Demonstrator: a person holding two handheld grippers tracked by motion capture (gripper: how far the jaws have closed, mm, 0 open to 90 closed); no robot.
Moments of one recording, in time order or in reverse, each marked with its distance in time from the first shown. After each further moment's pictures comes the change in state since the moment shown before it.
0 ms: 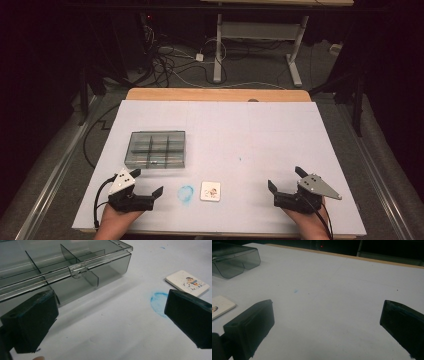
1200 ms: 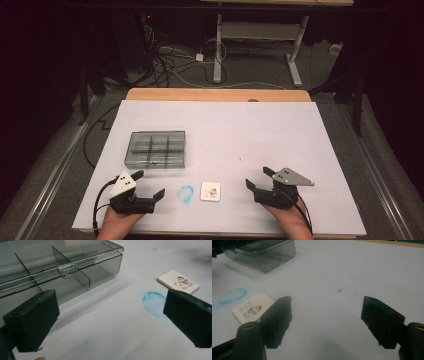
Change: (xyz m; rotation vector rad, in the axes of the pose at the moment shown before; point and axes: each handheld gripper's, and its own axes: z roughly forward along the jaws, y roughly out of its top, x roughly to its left) left arm 0.000 -0.006 0.000 -0.018 -0.040 0.018; right arm 0.043 0.015 0.035 0.117 0.217 0.009
